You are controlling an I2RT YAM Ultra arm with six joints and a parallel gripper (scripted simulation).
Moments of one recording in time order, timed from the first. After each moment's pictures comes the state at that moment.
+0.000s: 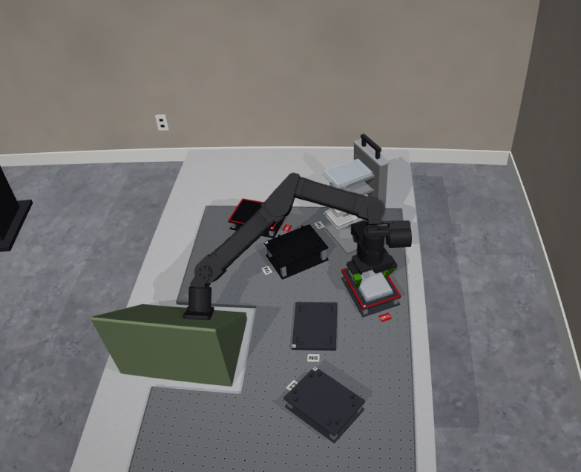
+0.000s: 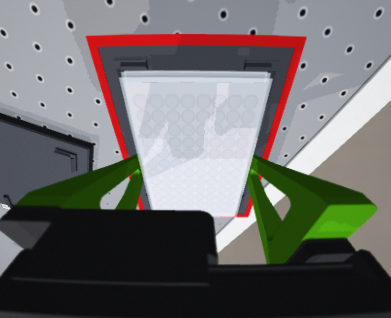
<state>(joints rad) -0.13 2.36 2.11 -1.24 -0.78 -1.91</state>
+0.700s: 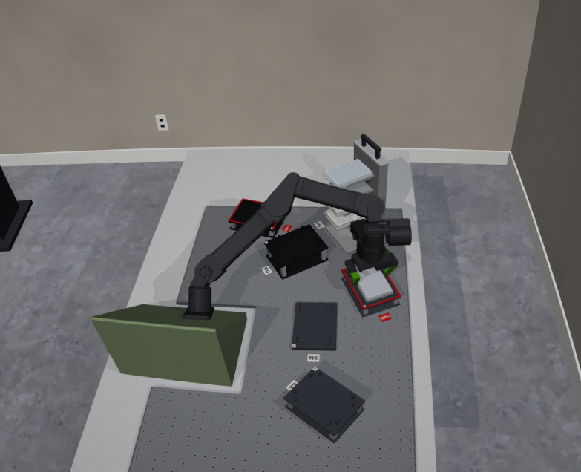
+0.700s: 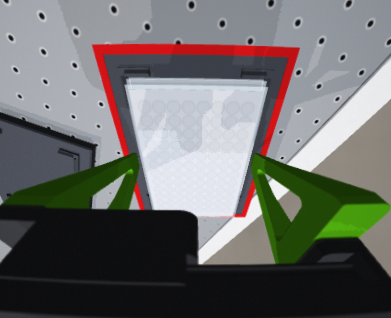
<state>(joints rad) -0.13 2.35 2.13 -1.27 -0.78 -1.92</state>
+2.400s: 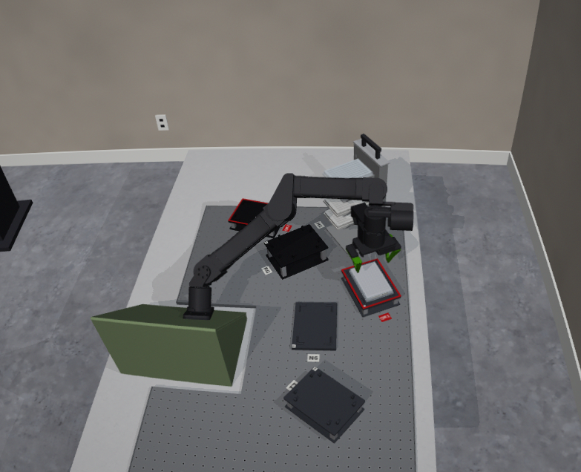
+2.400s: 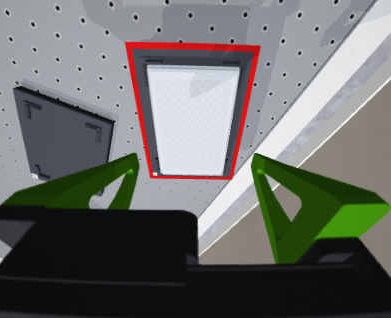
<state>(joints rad) -0.22 2.42 2.41 -1.57 -0.78 -2.04</state>
